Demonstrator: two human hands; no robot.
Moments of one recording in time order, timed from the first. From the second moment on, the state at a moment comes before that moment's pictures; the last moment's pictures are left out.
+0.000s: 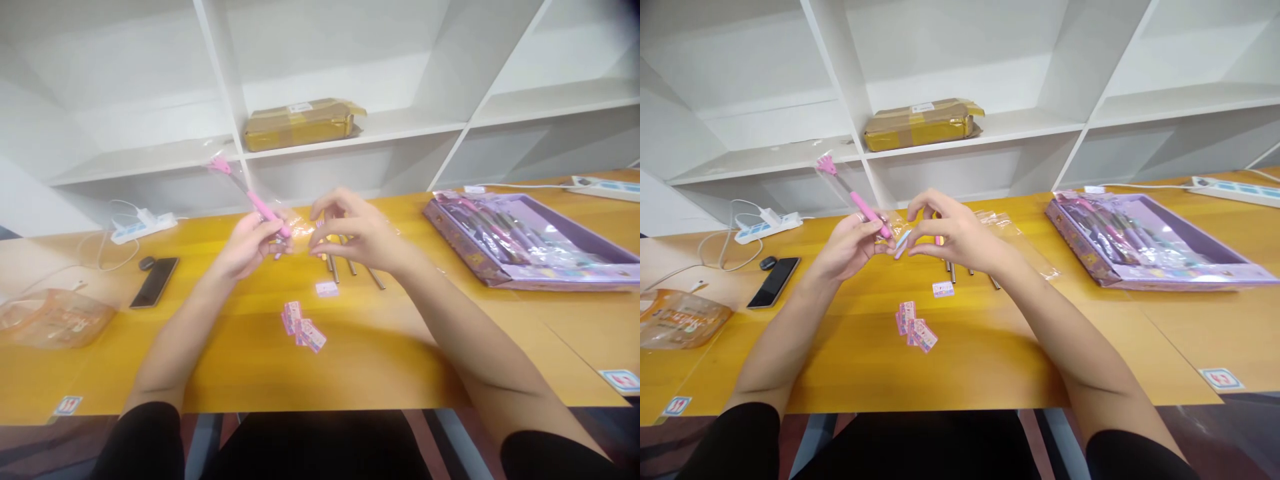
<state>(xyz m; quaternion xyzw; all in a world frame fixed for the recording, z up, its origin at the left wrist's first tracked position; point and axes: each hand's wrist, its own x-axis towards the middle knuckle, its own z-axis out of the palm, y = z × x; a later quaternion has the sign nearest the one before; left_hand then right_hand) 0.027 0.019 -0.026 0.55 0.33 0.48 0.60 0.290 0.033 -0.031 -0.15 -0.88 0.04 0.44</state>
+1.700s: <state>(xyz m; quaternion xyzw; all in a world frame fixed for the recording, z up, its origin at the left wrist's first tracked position) 0.015 0.023 -0.040 0.90 0.16 0.32 0.25 0.265 0.025 -0.041 -0.15 -0.83 0.42 0.33</state>
